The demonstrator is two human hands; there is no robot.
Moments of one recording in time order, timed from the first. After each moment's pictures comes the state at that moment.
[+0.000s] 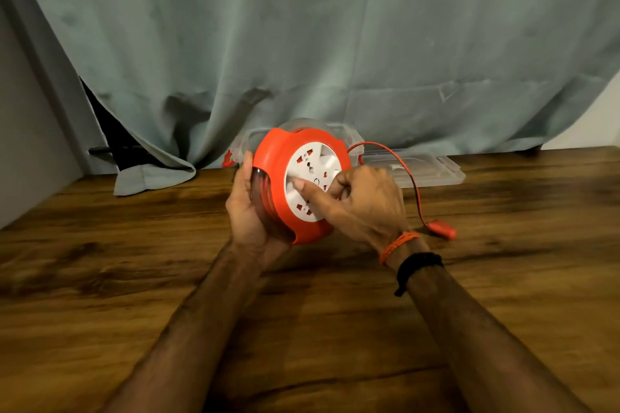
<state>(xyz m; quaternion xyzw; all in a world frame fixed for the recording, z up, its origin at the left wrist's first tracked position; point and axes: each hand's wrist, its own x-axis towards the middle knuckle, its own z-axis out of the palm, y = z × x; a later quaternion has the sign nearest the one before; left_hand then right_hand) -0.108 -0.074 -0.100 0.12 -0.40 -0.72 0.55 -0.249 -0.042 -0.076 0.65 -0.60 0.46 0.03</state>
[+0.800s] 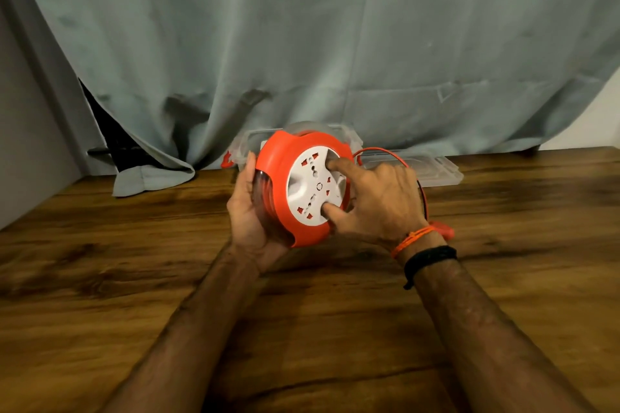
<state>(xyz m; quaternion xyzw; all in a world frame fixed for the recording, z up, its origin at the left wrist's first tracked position) -0.110 -0.071 -0.102 0.12 -0.40 -0.74 0.53 -0.275 -0.042 -0.080 0.71 -0.53 0.37 0.28</state>
